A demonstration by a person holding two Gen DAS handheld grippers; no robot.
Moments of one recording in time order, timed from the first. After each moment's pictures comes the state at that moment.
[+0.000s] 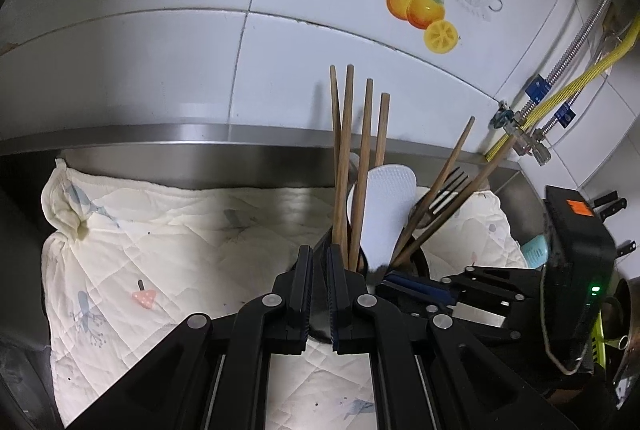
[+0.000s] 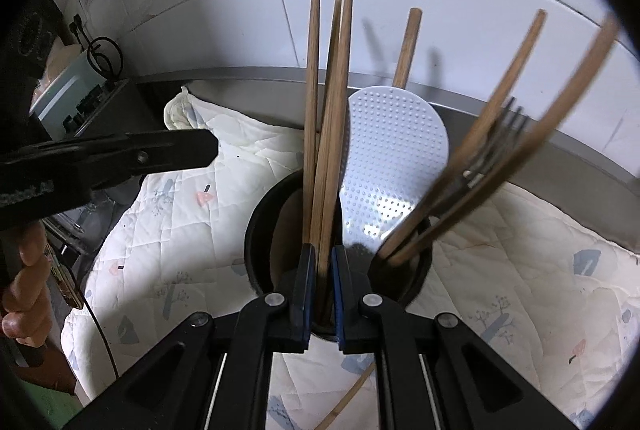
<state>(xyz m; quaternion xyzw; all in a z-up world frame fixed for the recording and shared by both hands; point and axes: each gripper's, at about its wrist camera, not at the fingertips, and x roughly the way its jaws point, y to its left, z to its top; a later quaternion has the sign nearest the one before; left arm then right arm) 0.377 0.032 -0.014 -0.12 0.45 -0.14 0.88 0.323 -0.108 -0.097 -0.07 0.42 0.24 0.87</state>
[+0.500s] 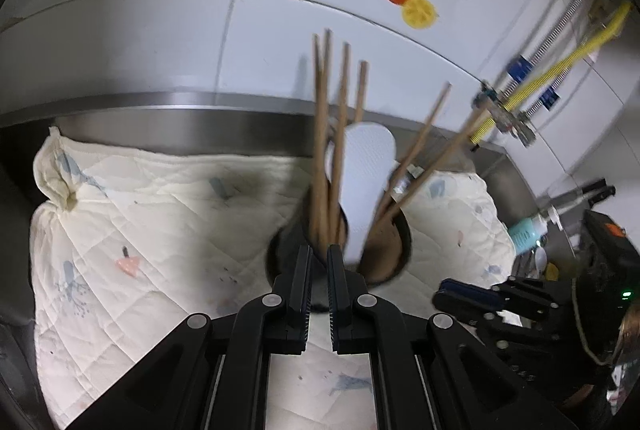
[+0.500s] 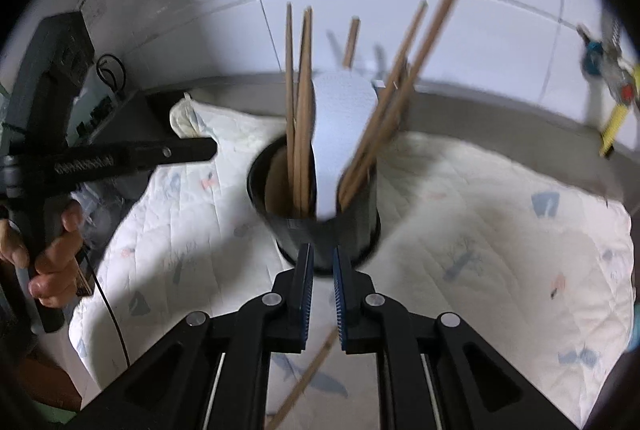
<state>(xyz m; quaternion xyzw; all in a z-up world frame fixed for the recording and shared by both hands) 0.343 0.022 -0.026 -0.12 0.45 -0.16 0.87 0.270 -0.148 -0.090 -0.04 0.41 0.21 0.89</state>
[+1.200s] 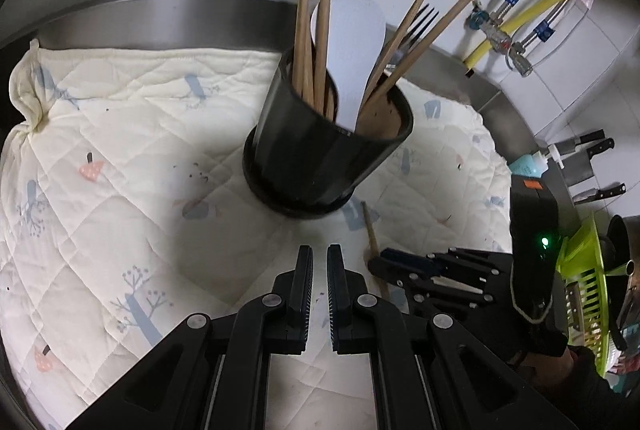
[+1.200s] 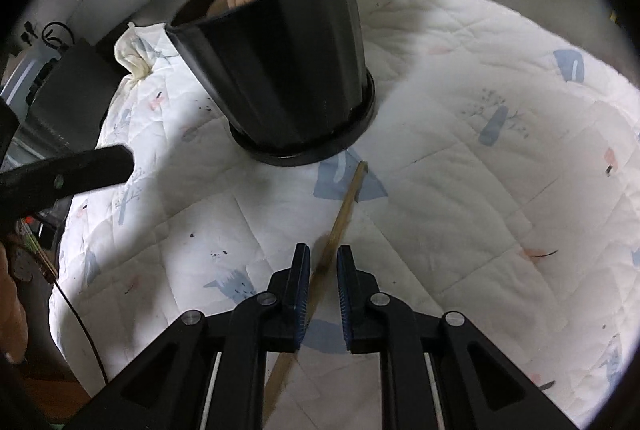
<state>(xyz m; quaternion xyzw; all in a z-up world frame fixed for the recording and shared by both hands) 0.290 0.000 -0.100 -0.11 0.52 -0.19 0.83 0.264 -0.144 -0.188 0.00 0.51 0.16 0.85</state>
